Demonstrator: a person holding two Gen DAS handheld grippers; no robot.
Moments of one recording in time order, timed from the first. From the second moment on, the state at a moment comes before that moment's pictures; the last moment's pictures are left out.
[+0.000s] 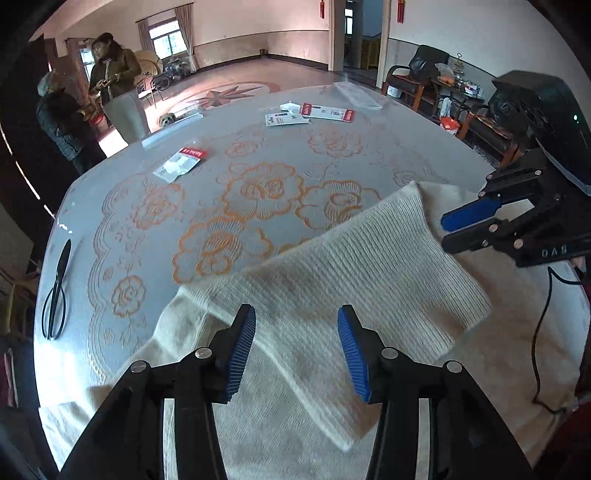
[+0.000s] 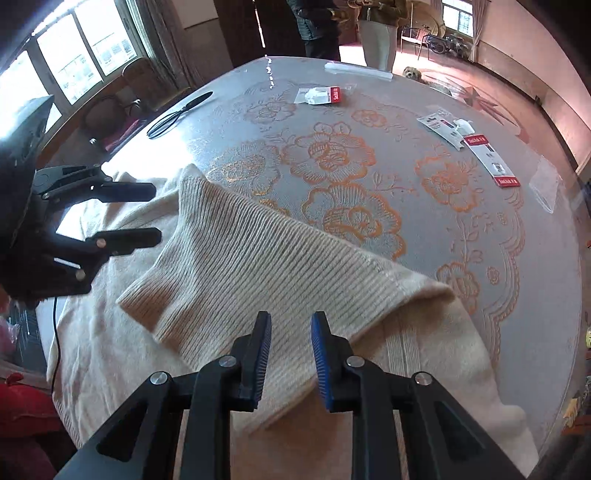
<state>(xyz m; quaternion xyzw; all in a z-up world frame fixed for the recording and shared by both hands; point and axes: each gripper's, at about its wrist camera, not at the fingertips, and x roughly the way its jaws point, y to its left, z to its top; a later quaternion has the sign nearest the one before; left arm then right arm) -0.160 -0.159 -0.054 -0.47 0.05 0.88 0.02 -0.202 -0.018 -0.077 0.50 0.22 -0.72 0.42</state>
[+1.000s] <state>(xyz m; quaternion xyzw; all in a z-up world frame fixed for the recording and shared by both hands) -0.157 -0.137 -0.087 -0.49 0.06 0.87 -0.02 -0.174 0.137 -0.066 0.56 0.03 -0.77 0.31</state>
